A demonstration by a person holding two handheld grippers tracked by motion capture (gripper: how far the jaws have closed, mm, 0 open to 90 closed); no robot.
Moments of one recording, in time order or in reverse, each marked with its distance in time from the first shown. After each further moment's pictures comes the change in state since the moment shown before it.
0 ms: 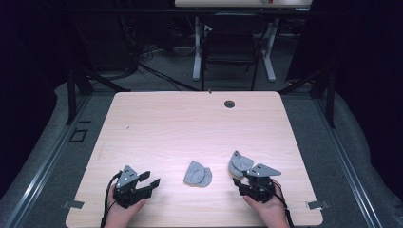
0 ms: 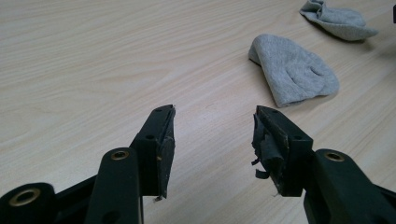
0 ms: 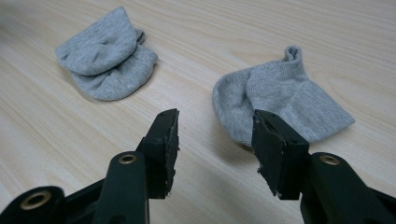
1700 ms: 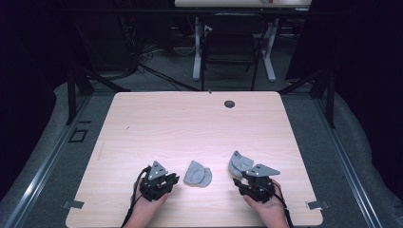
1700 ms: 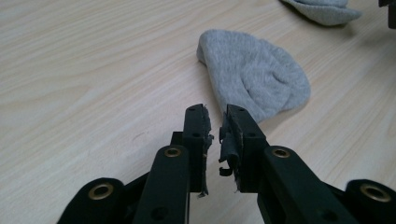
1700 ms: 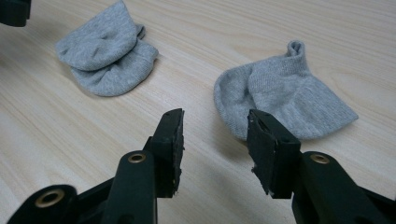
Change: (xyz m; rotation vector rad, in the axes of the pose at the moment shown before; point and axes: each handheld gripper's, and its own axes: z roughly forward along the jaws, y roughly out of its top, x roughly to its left) left arm -0.044 0.029 0.055 0.103 -0.066 0.042; right arm 0.000 0.000 0.001 0.018 0.004 0.000
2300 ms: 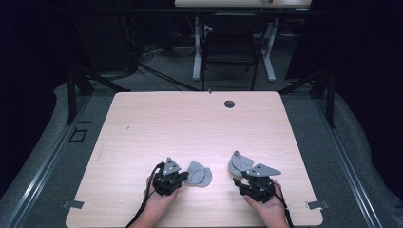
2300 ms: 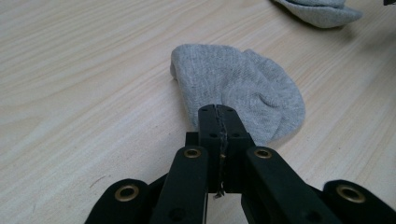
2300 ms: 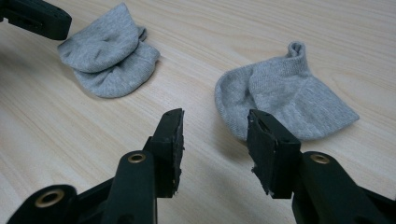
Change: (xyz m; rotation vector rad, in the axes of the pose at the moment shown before) left arm -0.012 0.011 0.028 0.037 -0.022 0.021; right arm 0.000 0.000 -0.001 -0.002 0.005 0.008
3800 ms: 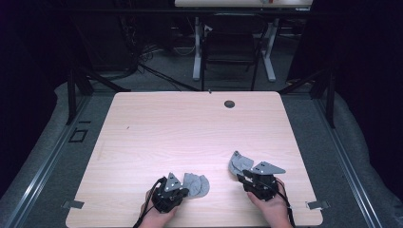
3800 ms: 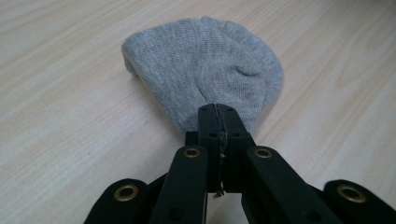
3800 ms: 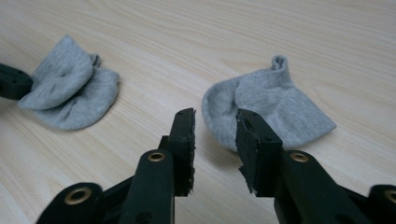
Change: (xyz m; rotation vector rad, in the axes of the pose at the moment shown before) left arm -0.030 -0.029 -0.021 0.092 -0.049 0.055; right arm -0.008 0.007 -0.009 -0.033 -0.009 0.007
